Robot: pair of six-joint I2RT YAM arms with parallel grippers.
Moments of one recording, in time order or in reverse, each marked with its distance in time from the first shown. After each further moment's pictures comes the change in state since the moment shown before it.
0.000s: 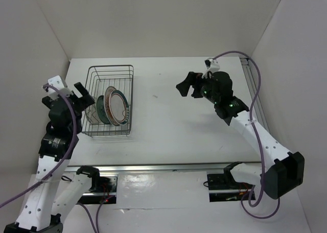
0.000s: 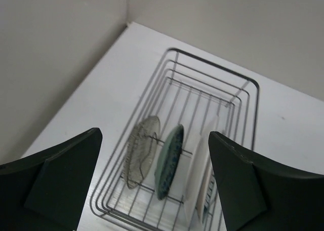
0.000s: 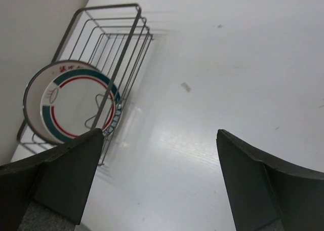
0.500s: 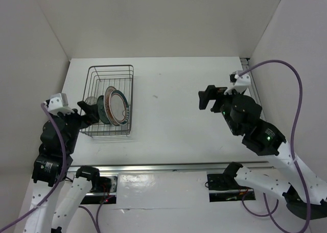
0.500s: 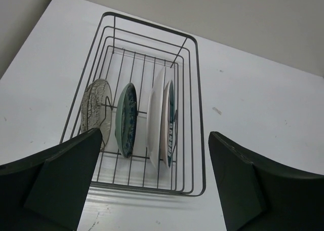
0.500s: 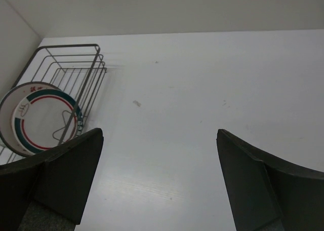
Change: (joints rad) left arm -0.002 -0.230 -0.063 -0.171 0.333 -0.071; right arm 0.383 -0.339 0.214 -0.468 0.760 -0.156
